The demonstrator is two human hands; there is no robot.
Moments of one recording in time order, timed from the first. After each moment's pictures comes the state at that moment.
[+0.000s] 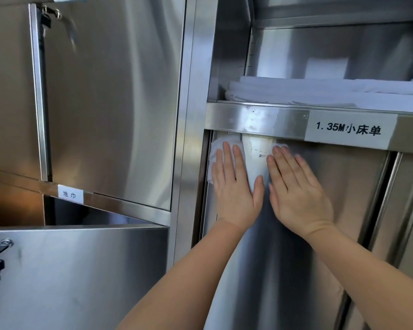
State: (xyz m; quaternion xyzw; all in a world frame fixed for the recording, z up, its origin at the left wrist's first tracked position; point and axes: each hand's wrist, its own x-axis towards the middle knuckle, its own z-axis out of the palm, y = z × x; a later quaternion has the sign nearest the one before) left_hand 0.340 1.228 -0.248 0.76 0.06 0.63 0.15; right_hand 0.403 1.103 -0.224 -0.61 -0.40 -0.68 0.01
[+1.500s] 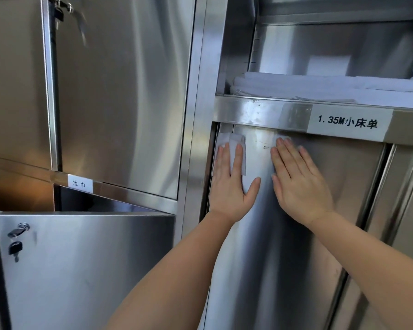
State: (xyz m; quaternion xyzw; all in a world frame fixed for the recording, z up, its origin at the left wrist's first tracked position) left_hand 0.315 1.248 -0.264 0.81 0.02 0.56 0.19; right_hand 0.388 1.097 -0.223 -0.67 -0.40 -0.62 0.00
